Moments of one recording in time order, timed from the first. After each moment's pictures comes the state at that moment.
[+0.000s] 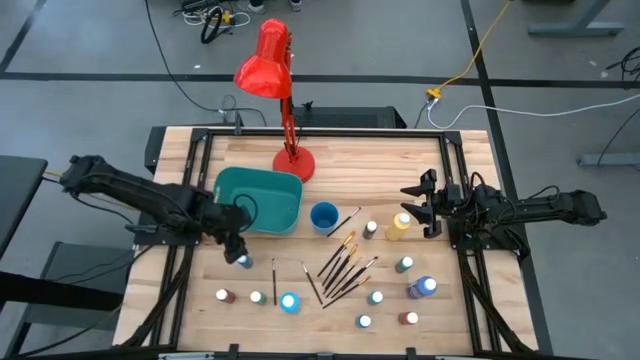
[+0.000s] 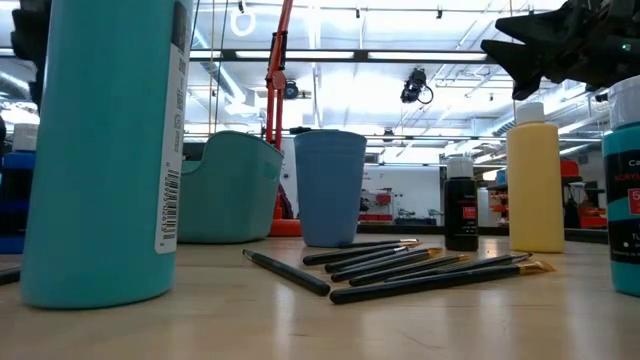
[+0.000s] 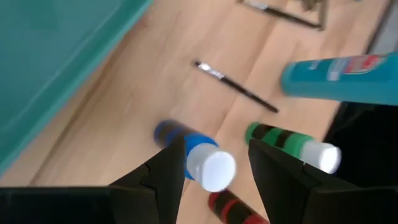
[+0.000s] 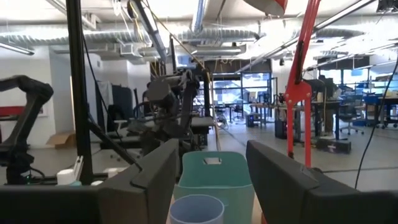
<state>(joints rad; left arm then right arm) -0.26 1.00 0.70 -0.75 0.14 -0.92 0.00 0.42 0.02 0.70 0.05 0.02</state>
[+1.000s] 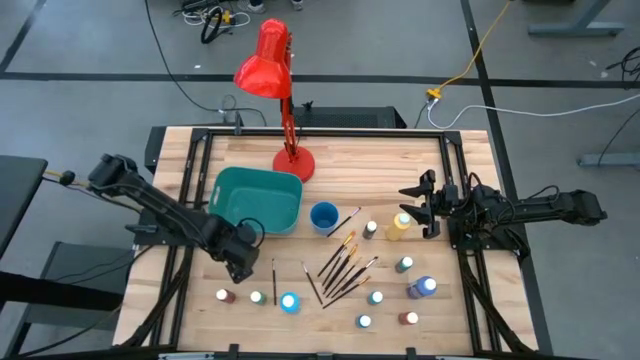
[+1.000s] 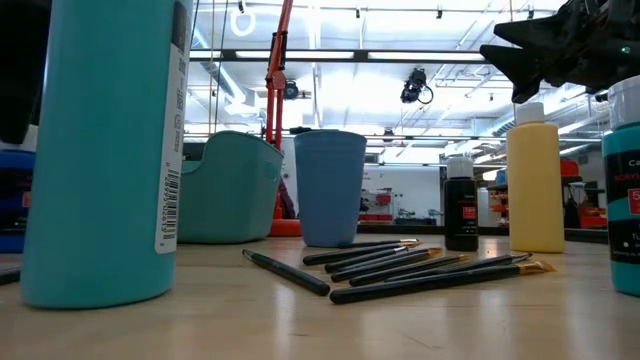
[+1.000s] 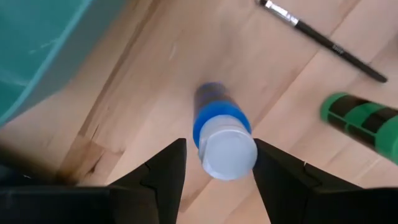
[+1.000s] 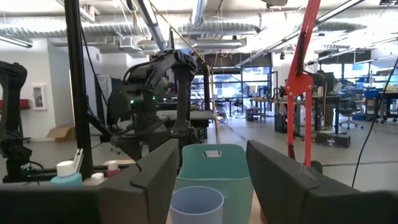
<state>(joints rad) -0.49 1.36 0.94 -1.05 -0.02 -1.09 0.00 0.42 0.02 0.67 0.05 0.02</state>
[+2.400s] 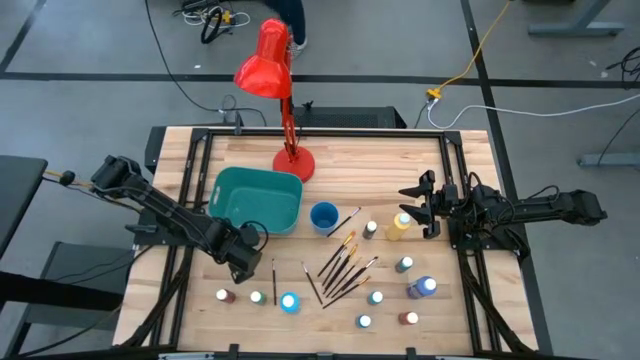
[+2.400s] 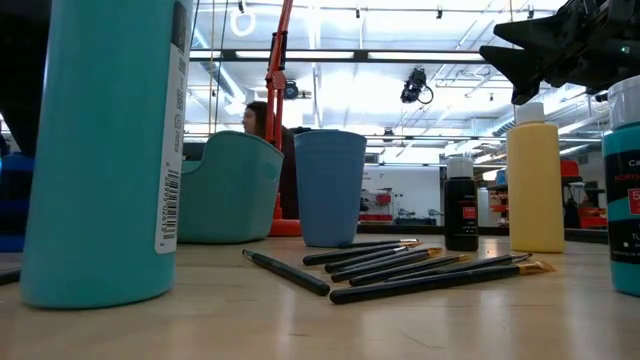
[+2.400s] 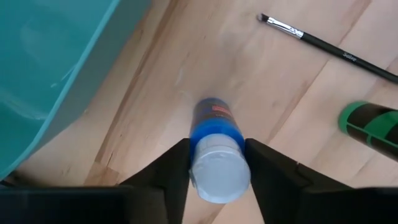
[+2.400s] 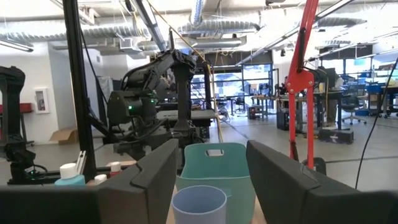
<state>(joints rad) -0.50 1.39 0.94 -1.03 -0.09 -0.99 0.00 0.43 0.02 0.67 0.05 0.04</state>
